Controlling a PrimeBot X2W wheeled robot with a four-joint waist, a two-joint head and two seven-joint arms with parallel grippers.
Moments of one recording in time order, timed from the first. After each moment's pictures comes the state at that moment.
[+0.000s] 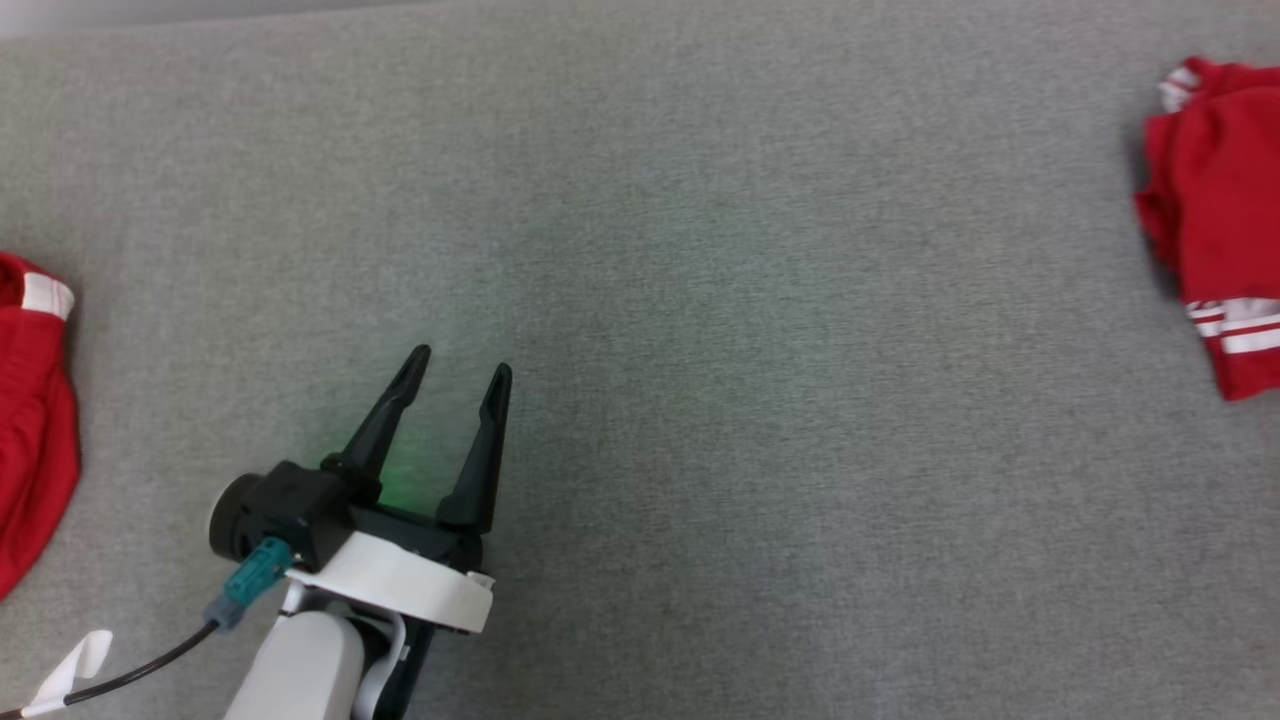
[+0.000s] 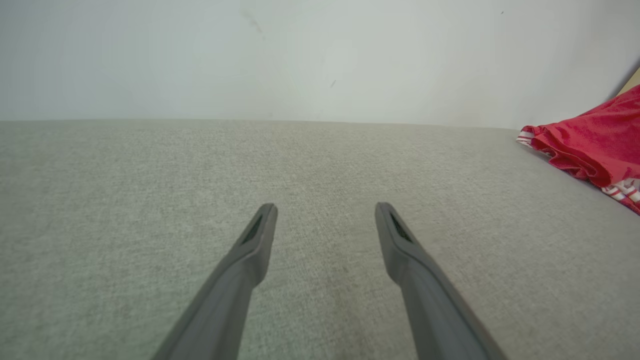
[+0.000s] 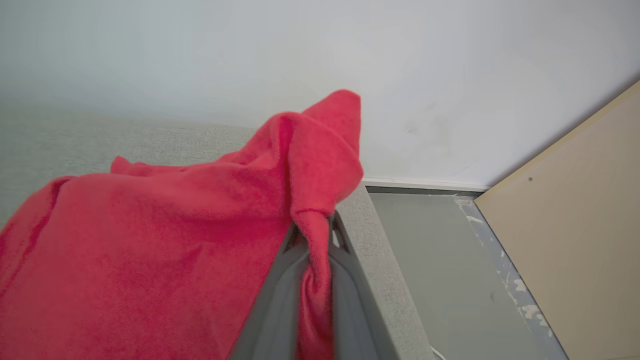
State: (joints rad) left arm -0.33 0.16 -0.22 0.16 -0.23 -0.13 -0.26; right arm -1.00 -0.61 0.23 0.94 0.45 0.13 0.02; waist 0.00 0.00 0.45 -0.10
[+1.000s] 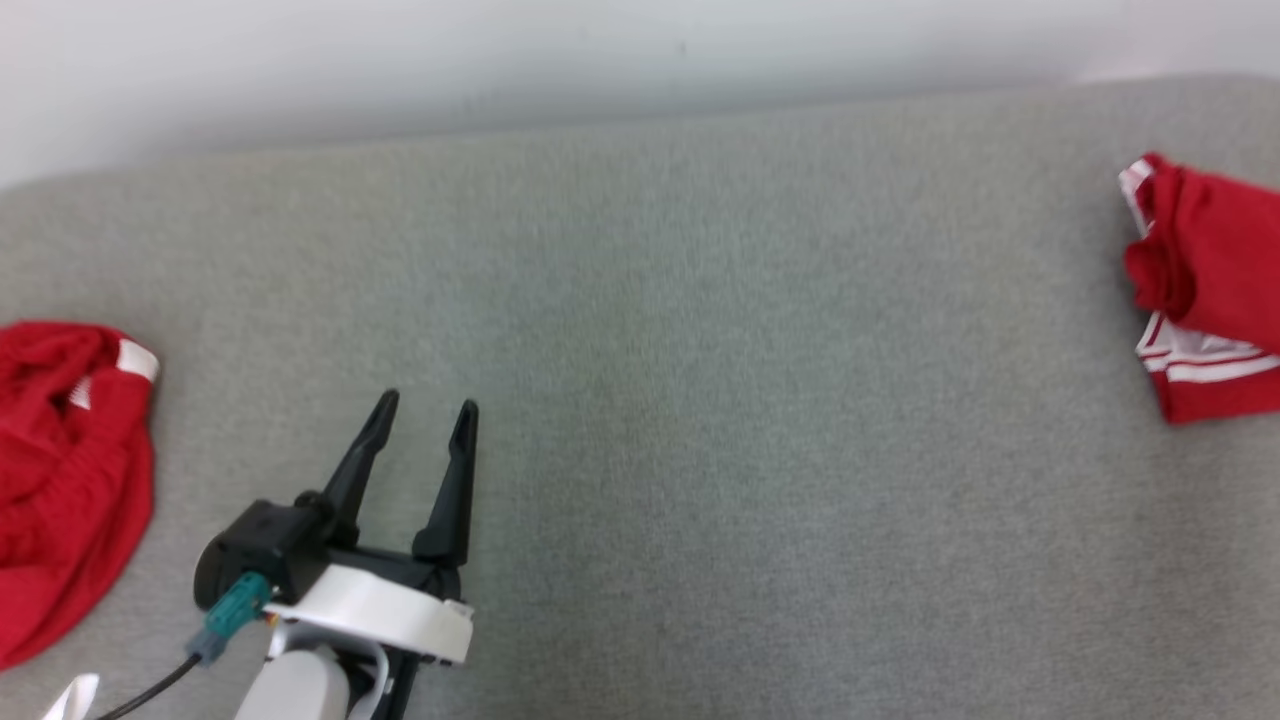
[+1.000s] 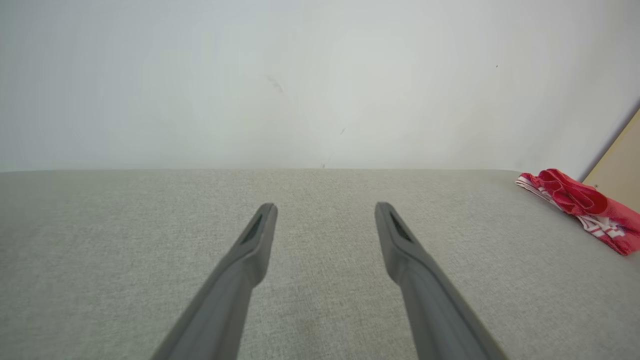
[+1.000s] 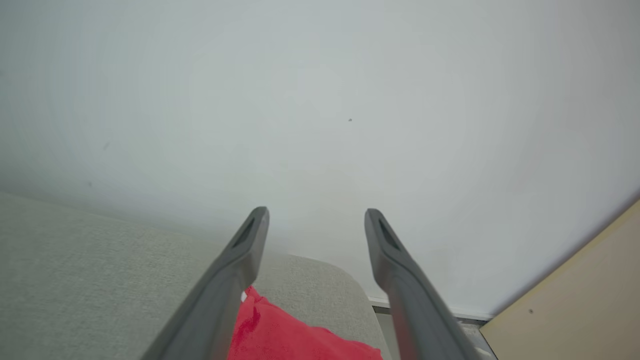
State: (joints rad) left arm -0.27 0.13 -0.17 0.18 -0.24 -0.12 -0.26; right arm -1.05 -0.45 0.16 1.02 0.11 0.13 -0.26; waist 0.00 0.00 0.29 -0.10
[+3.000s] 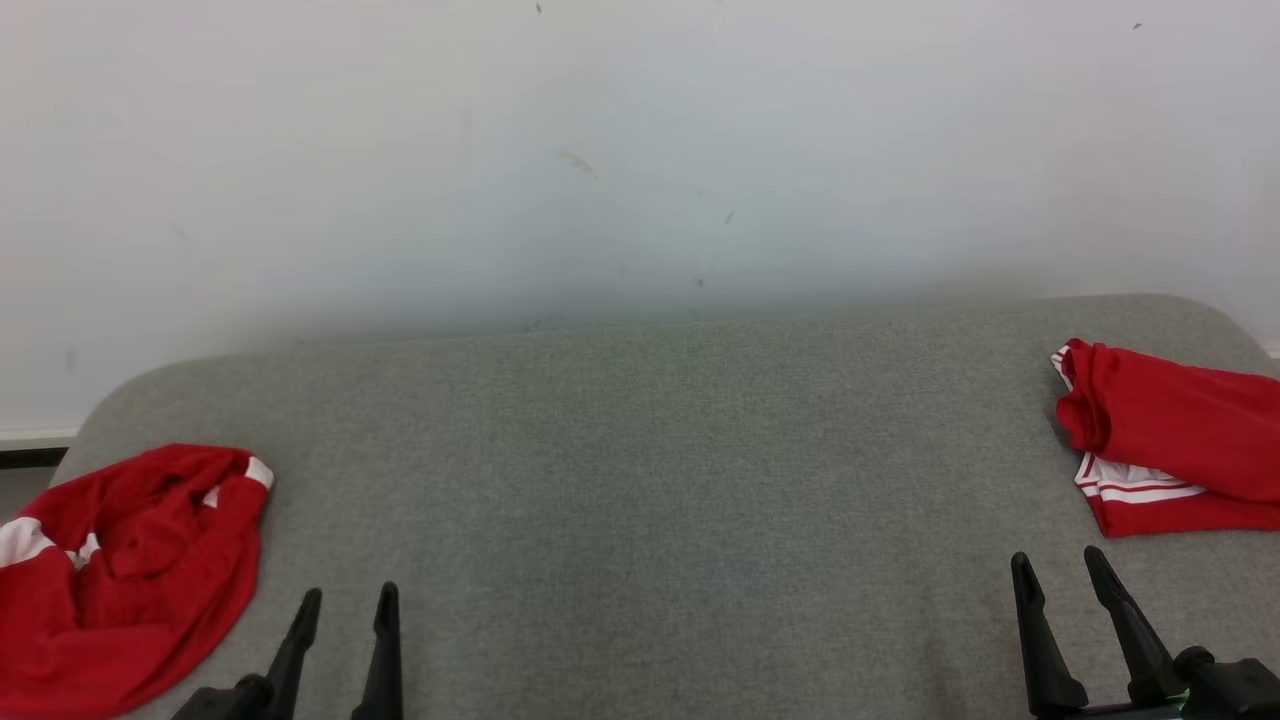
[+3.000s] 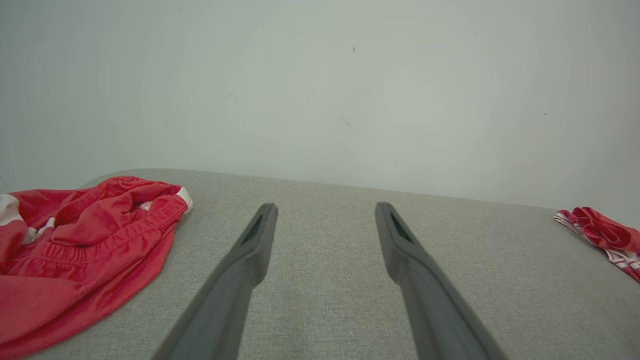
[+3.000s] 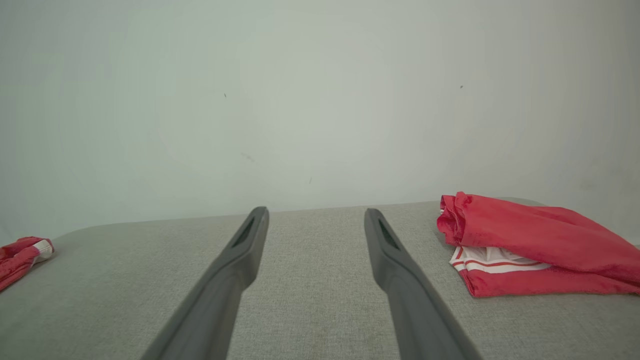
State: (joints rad) left arm 0.03 0.05 0.02 0.17 -0.19 -0.11 -0.26; right arm -0.01 -0.12 0.10 0.19 0.35 0.13 -0.26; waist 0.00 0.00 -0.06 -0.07
